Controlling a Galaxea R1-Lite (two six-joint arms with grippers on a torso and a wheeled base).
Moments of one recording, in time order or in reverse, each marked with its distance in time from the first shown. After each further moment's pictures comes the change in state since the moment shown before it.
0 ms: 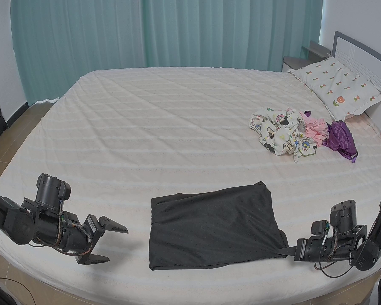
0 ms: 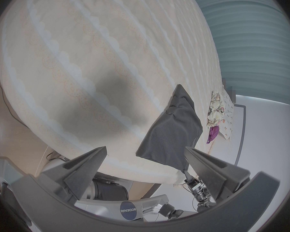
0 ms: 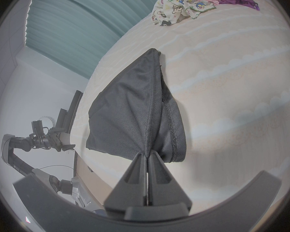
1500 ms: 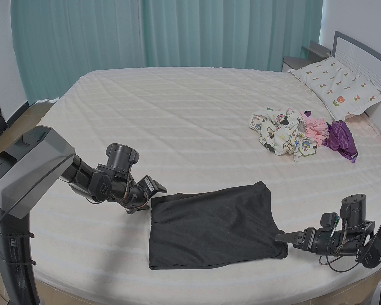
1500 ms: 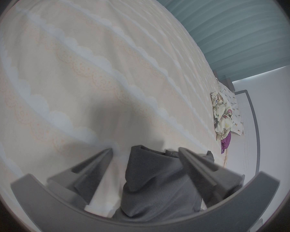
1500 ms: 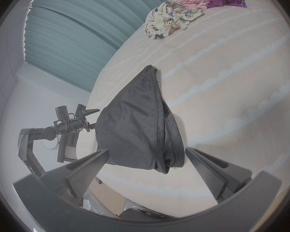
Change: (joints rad) left arm -0.129 0.580 -0.728 0.000 0.229 0.149; right arm -0.044 -0.086 0.004 -0.001 0.004 0.105
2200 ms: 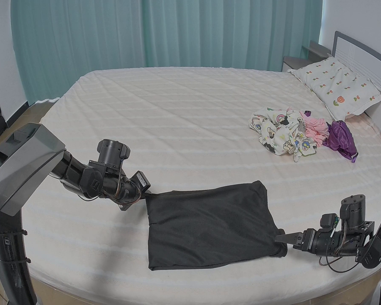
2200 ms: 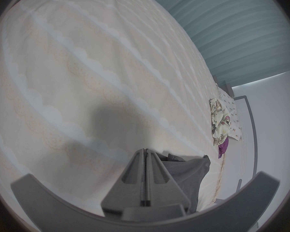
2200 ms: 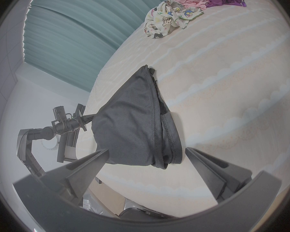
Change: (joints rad) left arm 0.042 -0.041 0.024 0.000 -0.004 -0.008; right arm 0.000 0.005 0.003 0.000 0.000 0.000
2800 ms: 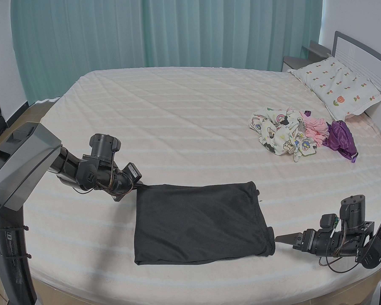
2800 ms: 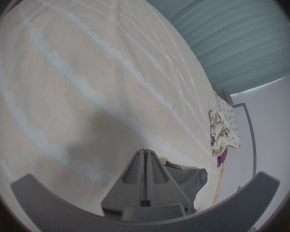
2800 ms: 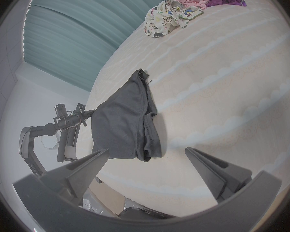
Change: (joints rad) left arm 0.072 0.039 -0.082 -0.002 -0.005 0.022; right arm 0.003 0.001 0.001 0.000 0.000 0.000
